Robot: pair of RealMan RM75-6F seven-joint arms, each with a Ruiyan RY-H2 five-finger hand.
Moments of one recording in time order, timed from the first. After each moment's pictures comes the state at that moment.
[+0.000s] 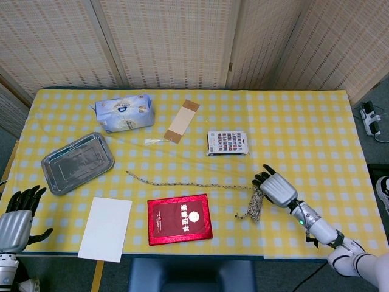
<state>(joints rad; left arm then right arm) -0.10 -1.11 -0.02 -1.68 1.41 1.41 0.16 0.58 -1.55 -0.09 -0.91 -1.71 1.07 0.02</state>
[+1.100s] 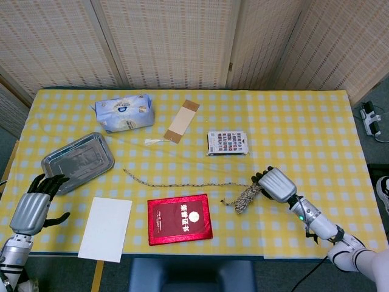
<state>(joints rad) -0.23 -1.13 -0.07 -1.63 1.51 1.33 0.05 0.60 -1.54 -0.10 -0.89 -1.72 1.14 0.10</state>
